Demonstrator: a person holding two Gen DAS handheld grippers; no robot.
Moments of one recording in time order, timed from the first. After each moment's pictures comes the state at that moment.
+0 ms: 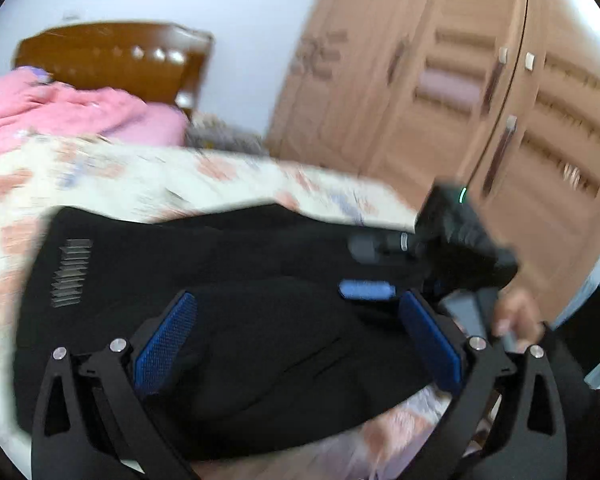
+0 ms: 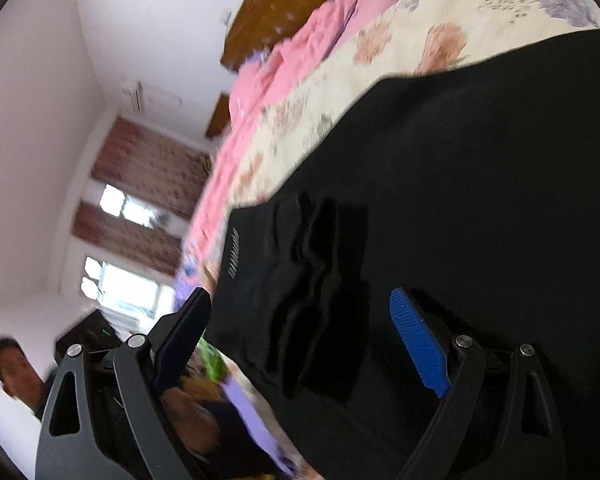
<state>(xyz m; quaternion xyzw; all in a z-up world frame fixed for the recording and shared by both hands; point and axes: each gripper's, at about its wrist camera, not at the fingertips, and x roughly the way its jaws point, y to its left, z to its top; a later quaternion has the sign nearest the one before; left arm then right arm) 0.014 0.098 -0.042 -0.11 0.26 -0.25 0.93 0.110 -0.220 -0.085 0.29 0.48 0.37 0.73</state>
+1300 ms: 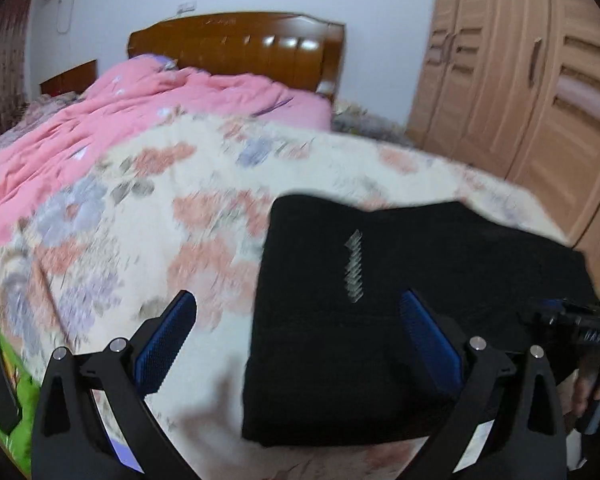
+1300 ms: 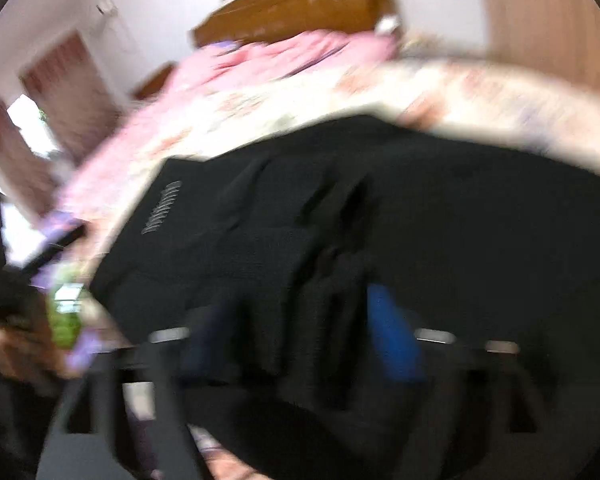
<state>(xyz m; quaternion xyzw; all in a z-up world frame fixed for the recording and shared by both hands) 0.039 0.179 -0.055 -0.07 0.33 -0.03 0.94 0.058 -0.173 -0.052 0.03 0.41 0.21 0.89</state>
